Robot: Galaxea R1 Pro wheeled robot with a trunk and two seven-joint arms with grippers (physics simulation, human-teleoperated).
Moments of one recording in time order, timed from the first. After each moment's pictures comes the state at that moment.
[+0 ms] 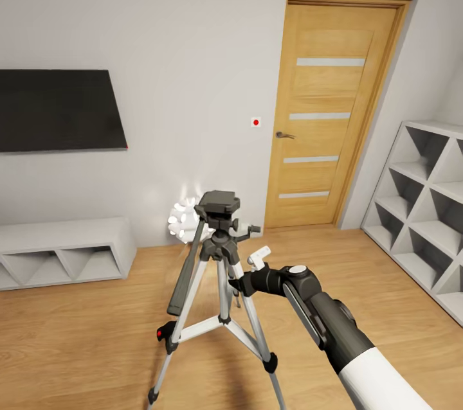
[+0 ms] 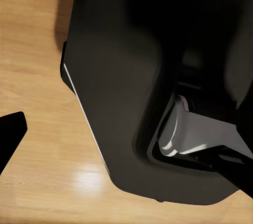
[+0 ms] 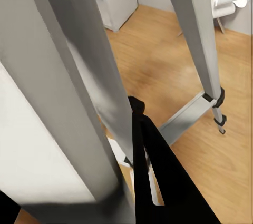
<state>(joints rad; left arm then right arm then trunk) 0.00 -0.05 0.00 -0.04 0.28 -0.04 0.01 -0.61 0.00 0.39 -1.15 -0.07 0.66 0.46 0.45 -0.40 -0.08</state>
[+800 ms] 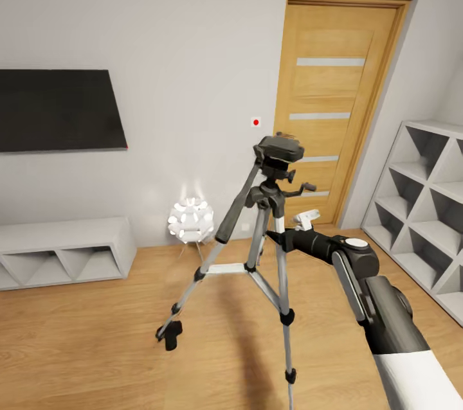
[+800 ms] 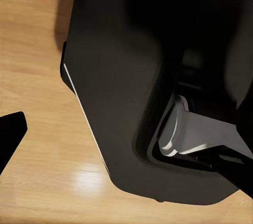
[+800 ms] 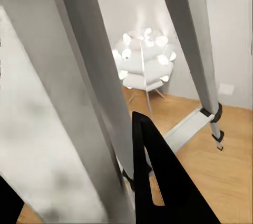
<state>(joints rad) 0.00 -0.05 0.00 -0.04 0.28 -0.04 0.01 -0.61 -0.08 0.08 -1.47 -0.07 0.75 0.49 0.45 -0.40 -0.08</state>
